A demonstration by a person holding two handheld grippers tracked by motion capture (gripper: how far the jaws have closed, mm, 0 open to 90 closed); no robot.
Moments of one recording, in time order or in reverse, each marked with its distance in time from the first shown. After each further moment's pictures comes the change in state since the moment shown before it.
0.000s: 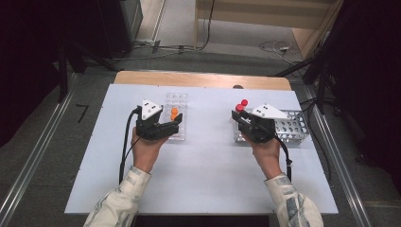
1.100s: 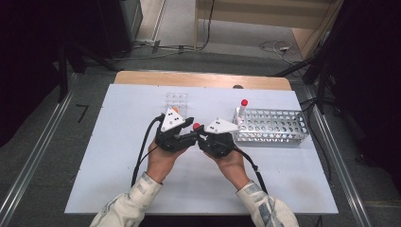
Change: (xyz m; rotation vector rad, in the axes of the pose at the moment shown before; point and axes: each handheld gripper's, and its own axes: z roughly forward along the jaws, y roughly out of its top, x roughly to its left) left arm -0.054 -0.001 -0.002 0.010 -0.232 0.110; right arm 0.090 -0.016 0.044 0.089 0.217 -0.095
